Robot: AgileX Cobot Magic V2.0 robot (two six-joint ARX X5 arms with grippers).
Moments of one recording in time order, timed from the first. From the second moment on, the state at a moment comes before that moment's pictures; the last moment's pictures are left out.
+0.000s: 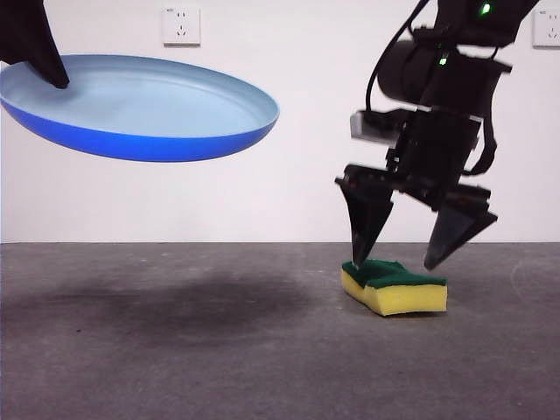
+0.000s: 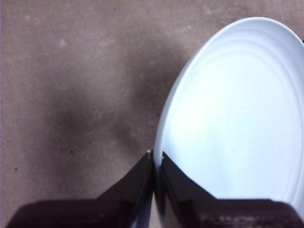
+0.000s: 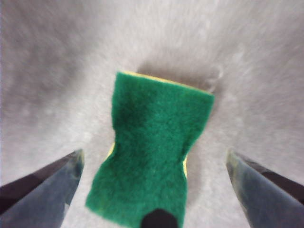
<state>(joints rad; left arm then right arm) -0.23 1.10 1.06 -0.75 0.24 -0.01 0.41 1.81 1.24 -0.59 -0.09 -0.04</state>
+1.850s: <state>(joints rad) -0.44 1.33 1.06 -0.52 0.31 -0.16 0.72 1.58 1.25 -0.42 -0.15 0.07</state>
